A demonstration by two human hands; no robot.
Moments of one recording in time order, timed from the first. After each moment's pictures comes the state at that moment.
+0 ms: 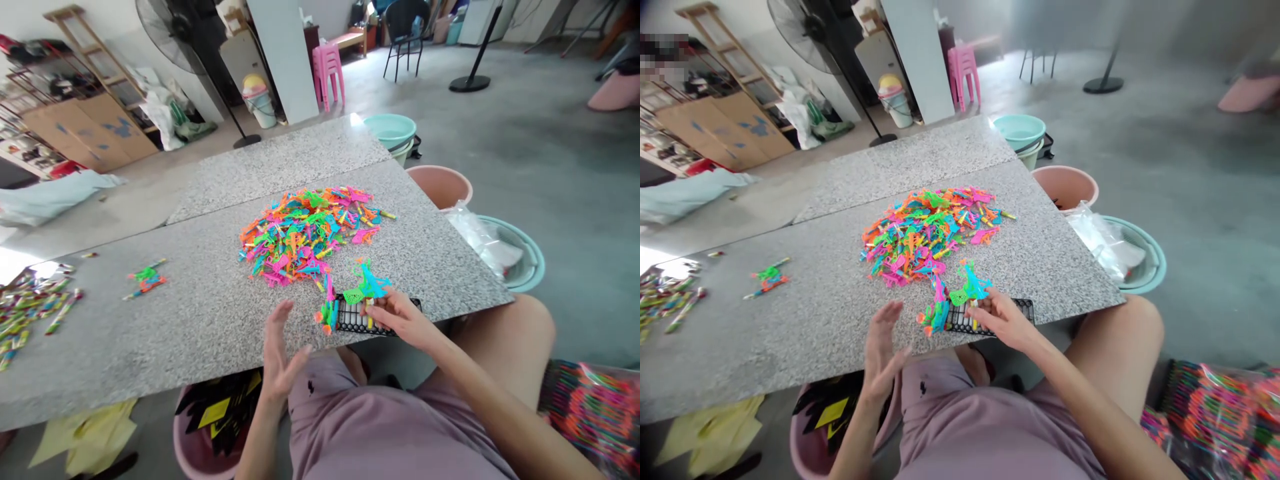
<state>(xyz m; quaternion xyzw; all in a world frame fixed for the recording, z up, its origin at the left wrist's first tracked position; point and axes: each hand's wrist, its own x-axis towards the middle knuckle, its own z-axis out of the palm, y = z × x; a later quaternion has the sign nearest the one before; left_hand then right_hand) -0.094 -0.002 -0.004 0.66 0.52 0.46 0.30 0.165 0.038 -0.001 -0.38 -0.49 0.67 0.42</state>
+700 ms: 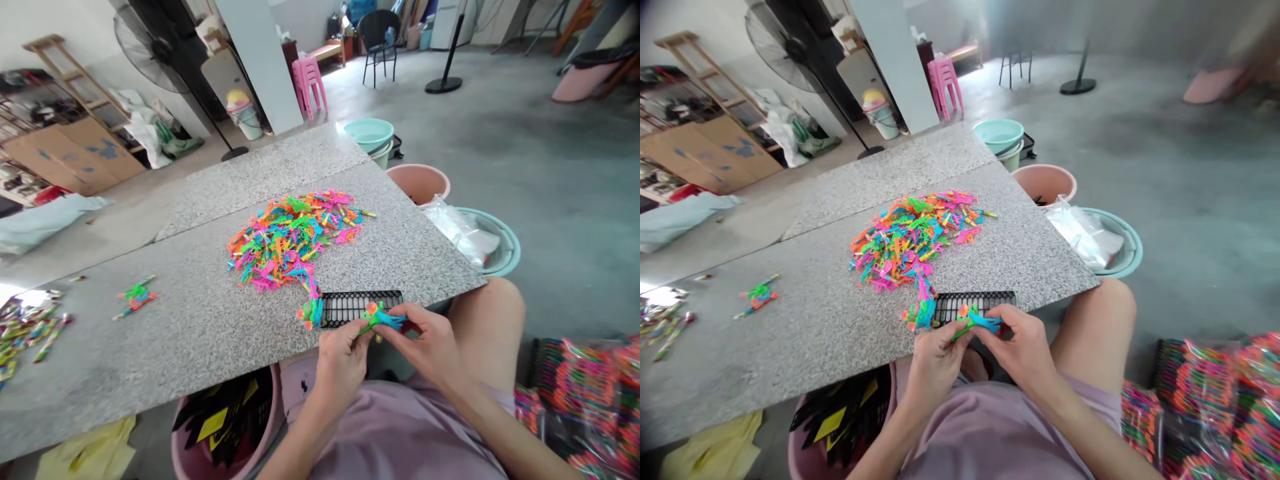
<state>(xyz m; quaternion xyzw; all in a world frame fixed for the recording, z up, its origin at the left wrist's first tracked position) 0.032 -0.014 0.036 0.73 0.50 0.30 0.34 0.196 -0.028 0.017 -0.58 -0.57 0.34 0.48</state>
